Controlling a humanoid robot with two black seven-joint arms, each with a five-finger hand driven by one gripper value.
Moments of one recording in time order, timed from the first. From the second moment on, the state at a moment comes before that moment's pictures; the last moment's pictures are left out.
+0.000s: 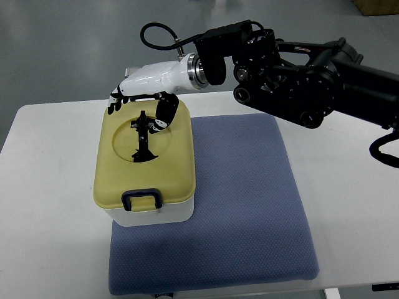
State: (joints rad) left arm 0.01 0.00 -0.02 -0.18 0.02 -0.10 0.11; right arm 1.43 -0.10 0.23 1.02 -1.49 0.39 0.20
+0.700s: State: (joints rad) left arm 0.01 0.00 -0.02 -0.18 0.02 -0.10 0.11; right arm 1.41 -0.09 0.23 1.02 -1.49 0.37 0.21
